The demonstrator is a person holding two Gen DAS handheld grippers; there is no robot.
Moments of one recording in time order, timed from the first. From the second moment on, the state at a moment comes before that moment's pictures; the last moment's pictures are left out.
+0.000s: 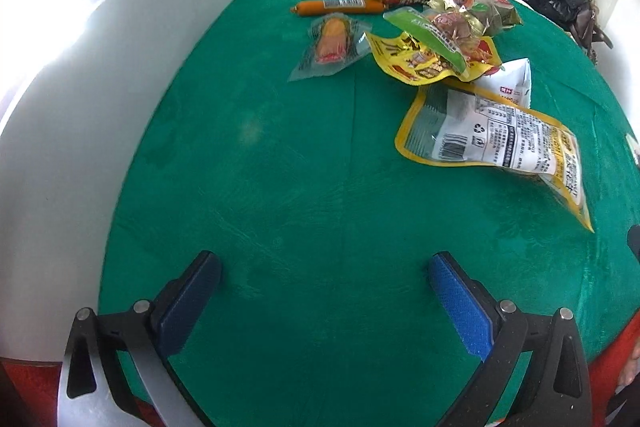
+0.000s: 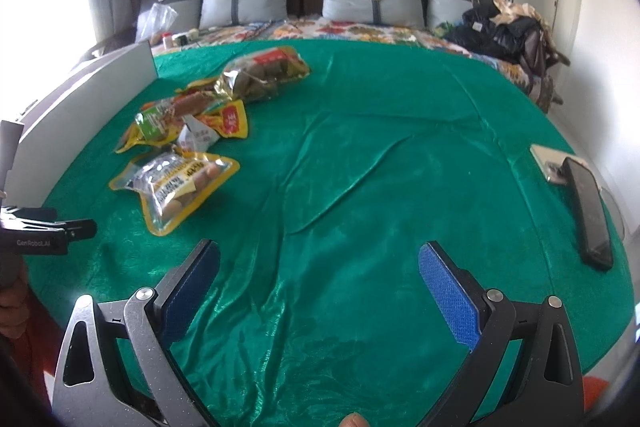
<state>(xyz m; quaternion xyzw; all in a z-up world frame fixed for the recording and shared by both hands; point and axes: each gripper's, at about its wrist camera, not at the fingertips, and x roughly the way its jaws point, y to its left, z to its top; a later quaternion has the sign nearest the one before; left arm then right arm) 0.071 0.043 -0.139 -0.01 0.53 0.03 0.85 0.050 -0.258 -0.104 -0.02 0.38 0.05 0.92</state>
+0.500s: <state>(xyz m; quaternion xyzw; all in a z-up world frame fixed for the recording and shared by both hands) 0.067 0.044 -0.140 0.00 0.51 0.00 0.86 0.060 -0.251 -0.136 -0.03 0.44 0.06 0.89</state>
